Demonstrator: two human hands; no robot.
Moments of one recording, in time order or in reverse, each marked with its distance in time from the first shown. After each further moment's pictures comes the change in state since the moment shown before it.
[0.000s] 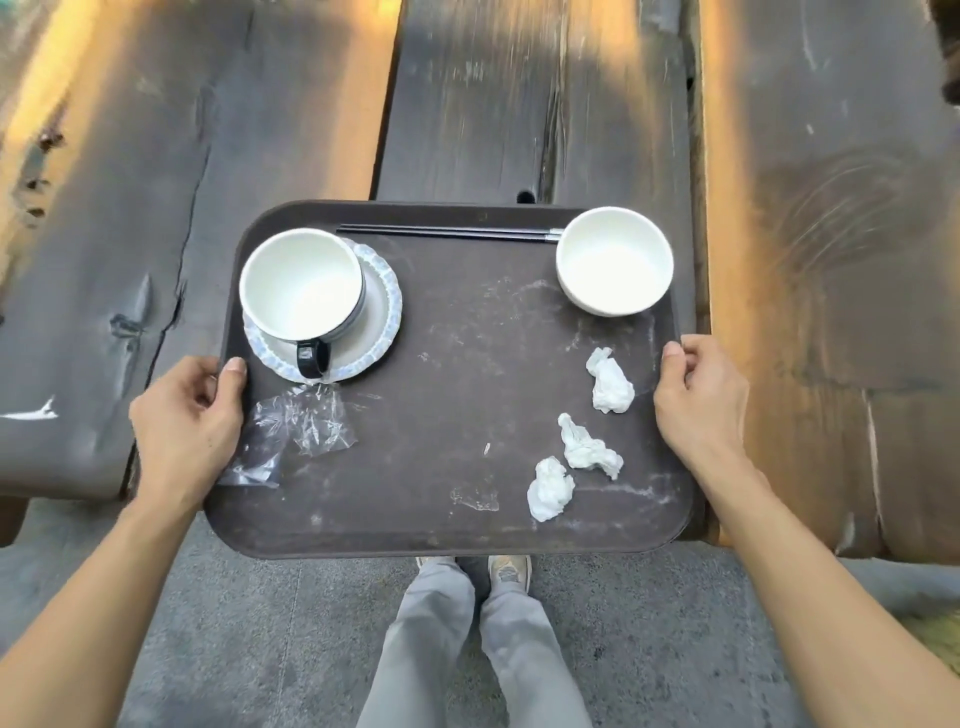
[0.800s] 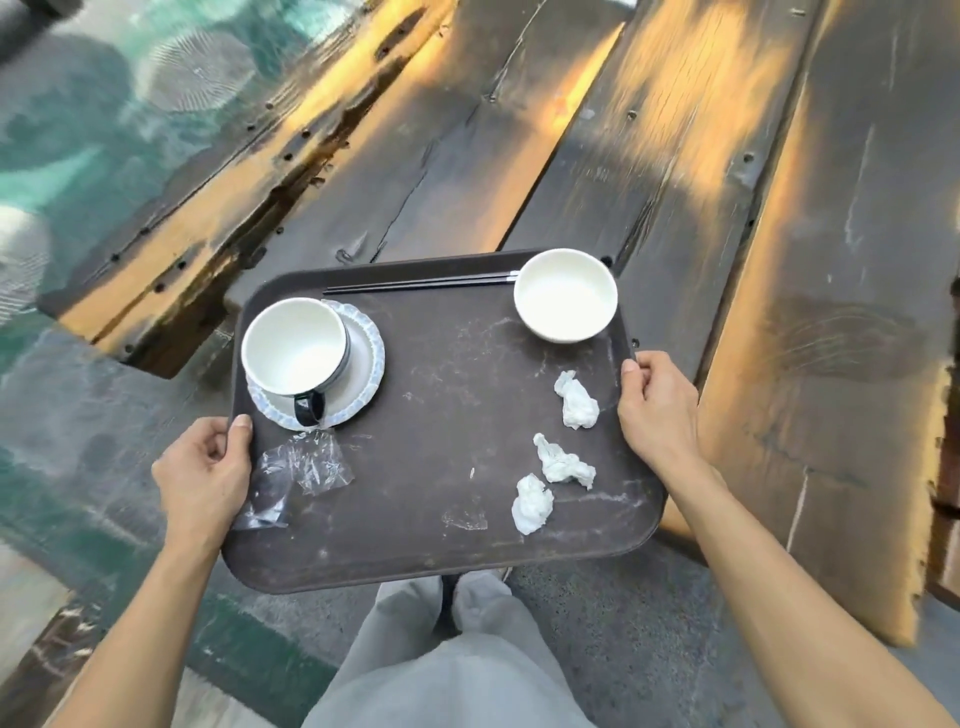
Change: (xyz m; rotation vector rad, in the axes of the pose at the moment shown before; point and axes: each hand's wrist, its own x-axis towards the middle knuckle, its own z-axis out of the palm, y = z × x) left_hand -0.234 0.006 -0.163 -0.096 0.320 -0.369; right_hand -0.070 -0.097 -0.097 0.049 -0.289 -0.381
